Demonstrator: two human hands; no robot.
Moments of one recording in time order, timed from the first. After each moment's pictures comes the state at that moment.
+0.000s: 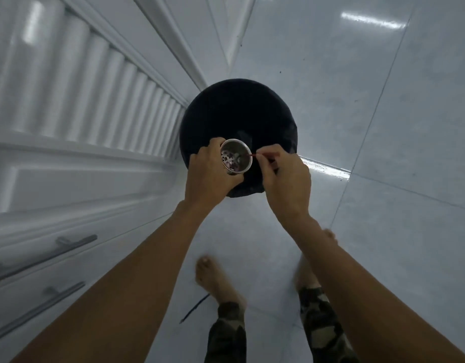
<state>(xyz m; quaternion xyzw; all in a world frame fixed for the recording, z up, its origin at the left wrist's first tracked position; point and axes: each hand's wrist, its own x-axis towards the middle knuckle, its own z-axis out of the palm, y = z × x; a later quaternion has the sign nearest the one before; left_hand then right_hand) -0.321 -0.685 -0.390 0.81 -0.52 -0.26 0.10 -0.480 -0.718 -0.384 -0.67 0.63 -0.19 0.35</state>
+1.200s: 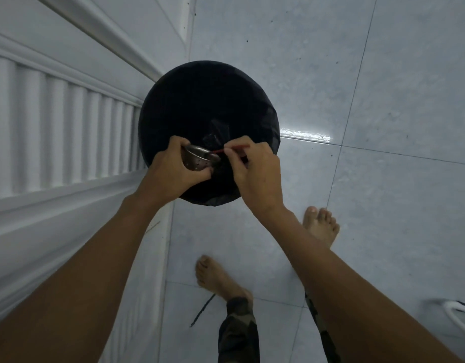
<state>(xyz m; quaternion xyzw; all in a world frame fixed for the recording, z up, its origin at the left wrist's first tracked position) -0.263 -0.717 -0.430 0.74 -0.50 -0.44 0.03 -0.457 -0.729 -0.438 -0.61 0.63 -0.23 0.42</state>
